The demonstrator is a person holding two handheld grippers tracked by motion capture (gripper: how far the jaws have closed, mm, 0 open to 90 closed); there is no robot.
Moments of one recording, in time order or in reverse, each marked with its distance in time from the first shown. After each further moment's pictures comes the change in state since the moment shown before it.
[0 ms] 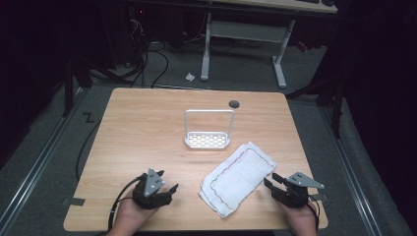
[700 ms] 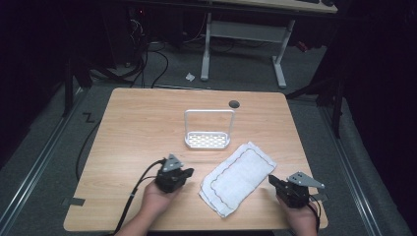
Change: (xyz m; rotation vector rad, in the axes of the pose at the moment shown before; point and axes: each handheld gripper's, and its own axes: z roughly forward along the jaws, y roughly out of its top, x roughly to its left) left arm -0.027 0.042 0.079 0.077 -0.203 -0.056; right arm 0.003 0.004 -0.005 0.022 -0.029 -0.004
